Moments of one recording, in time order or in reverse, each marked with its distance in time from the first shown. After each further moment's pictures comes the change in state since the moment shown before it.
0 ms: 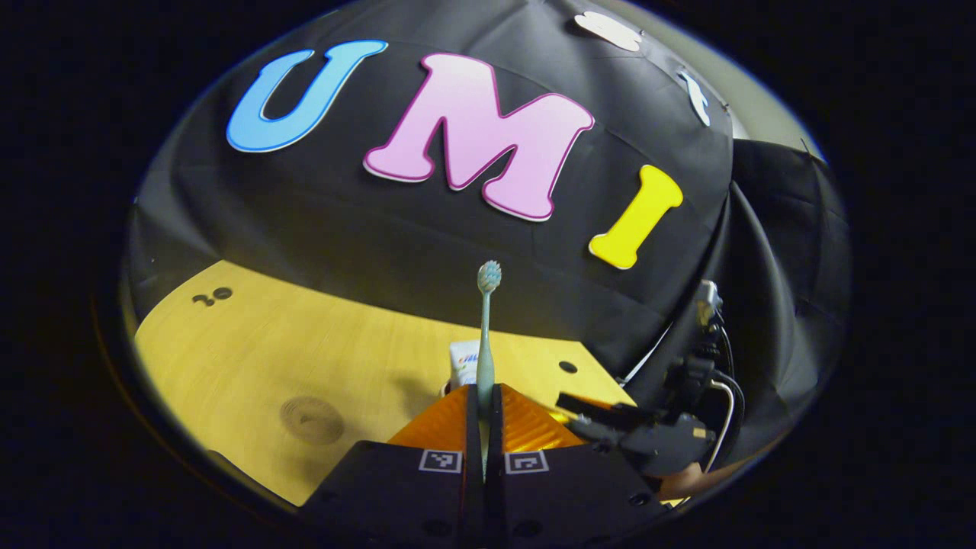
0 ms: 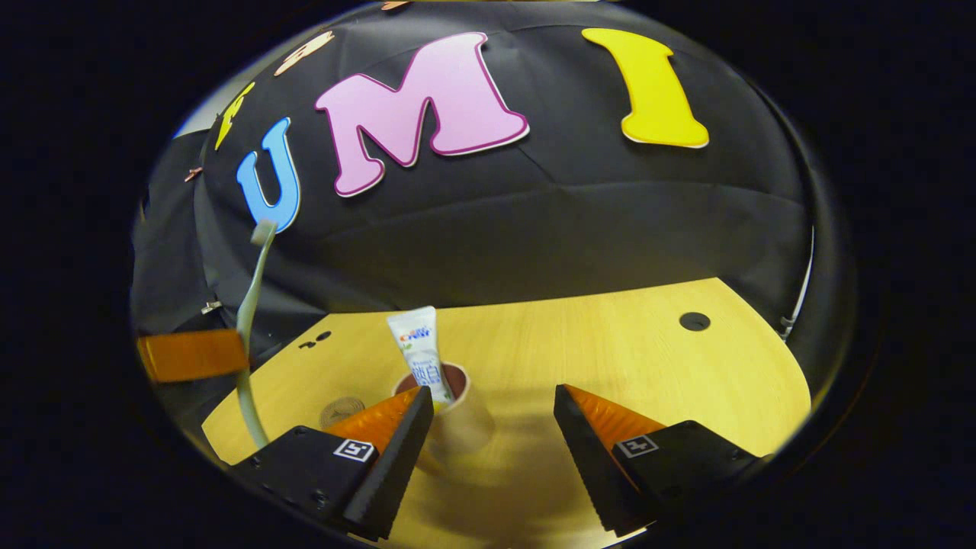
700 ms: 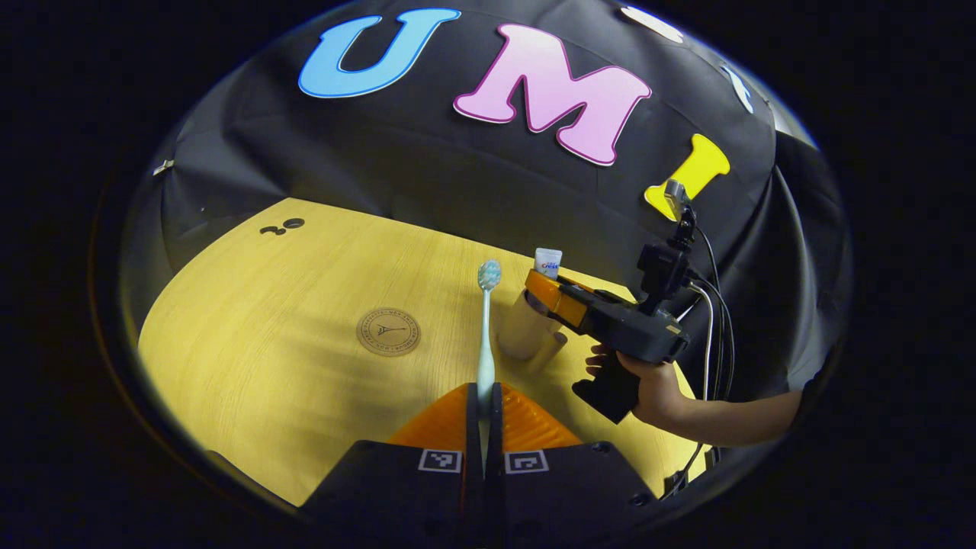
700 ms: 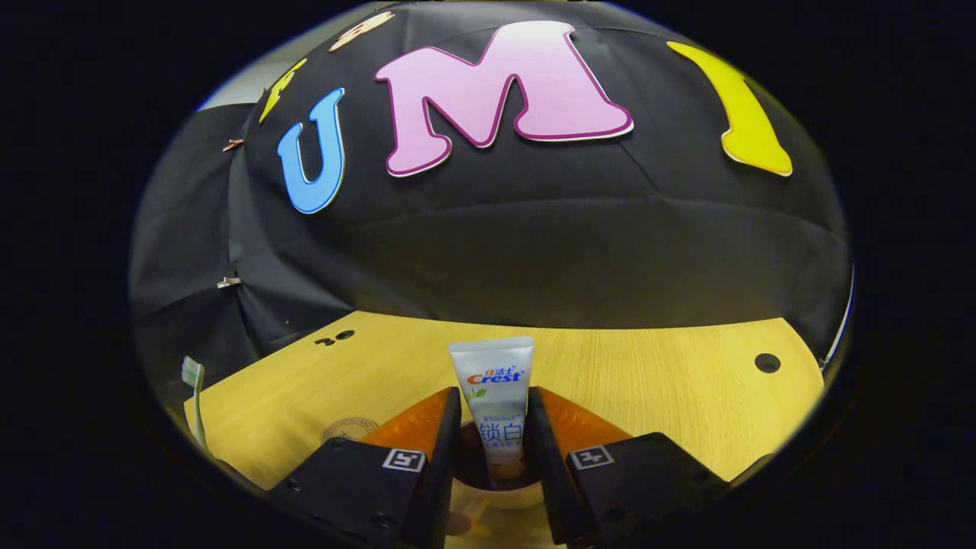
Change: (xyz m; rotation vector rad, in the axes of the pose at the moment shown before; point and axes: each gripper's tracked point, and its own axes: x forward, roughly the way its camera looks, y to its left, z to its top) left arm -0.109 0.066 -0.091 -0.088 0.257 0.203; right arm 0.088 0.087 0.010 -0.118 -0.074 0.160
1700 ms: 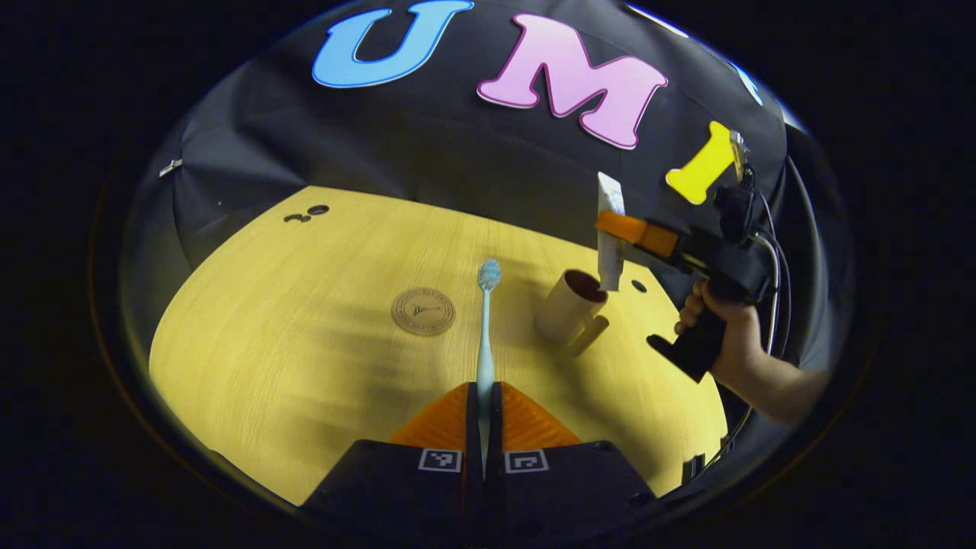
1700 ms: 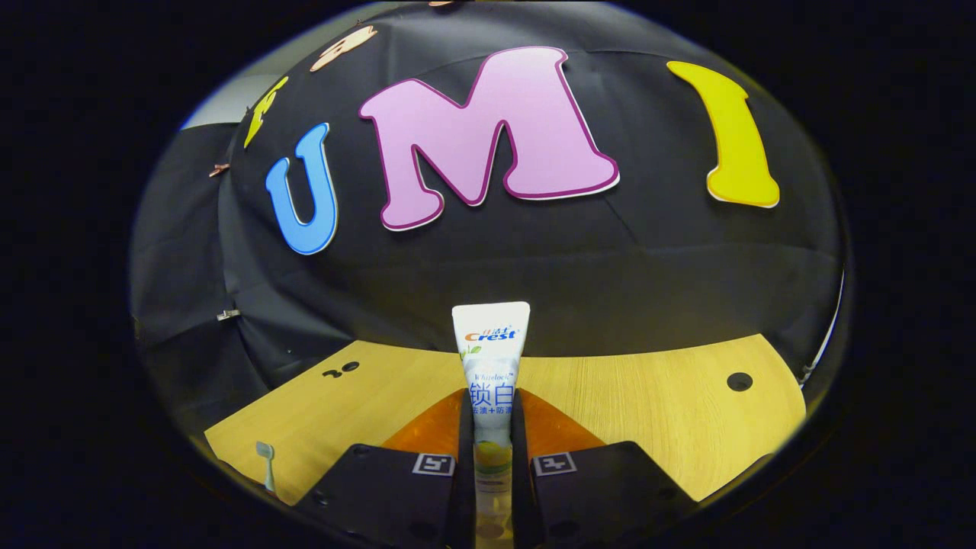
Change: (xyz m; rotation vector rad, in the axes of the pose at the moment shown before) left arm -0.014 0.037 -0.007 0.005 0.047 0.067; right arm -0.025 0.004 0.074 0.045 -0.062 -0.044
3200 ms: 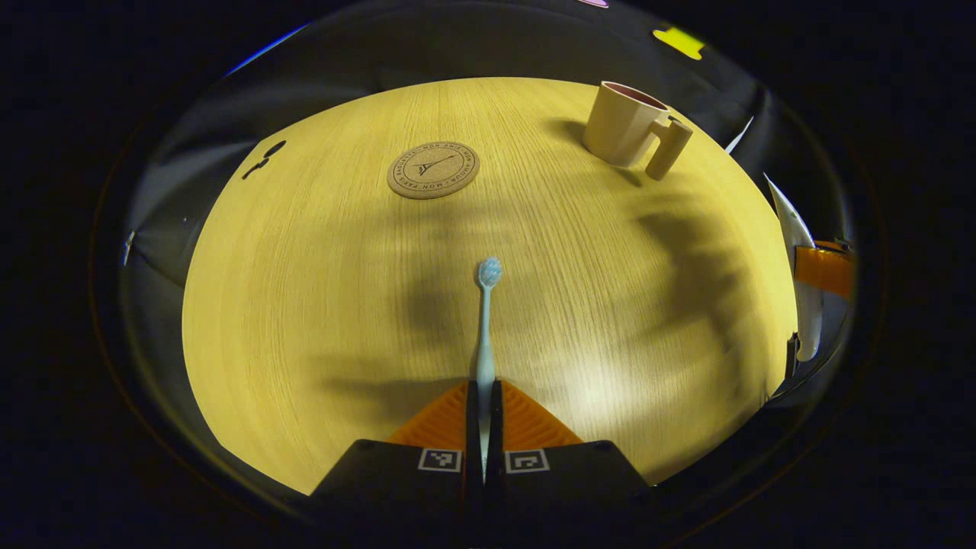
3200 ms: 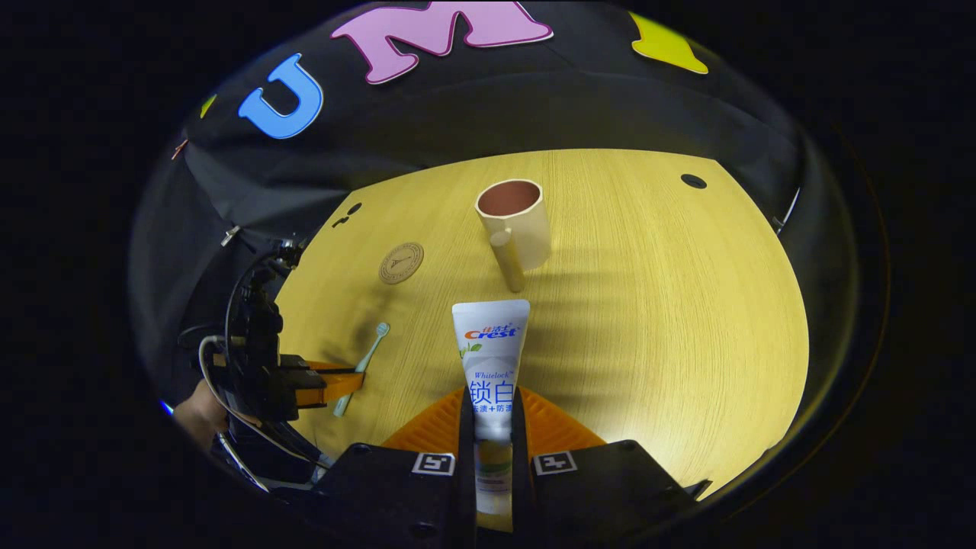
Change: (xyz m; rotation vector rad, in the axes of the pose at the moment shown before) left arm 0.029 0.084 -0.123 0.301 0.567 0.138; right arm -0.226 0.032 -0.154 0.158 0.689 -0.070
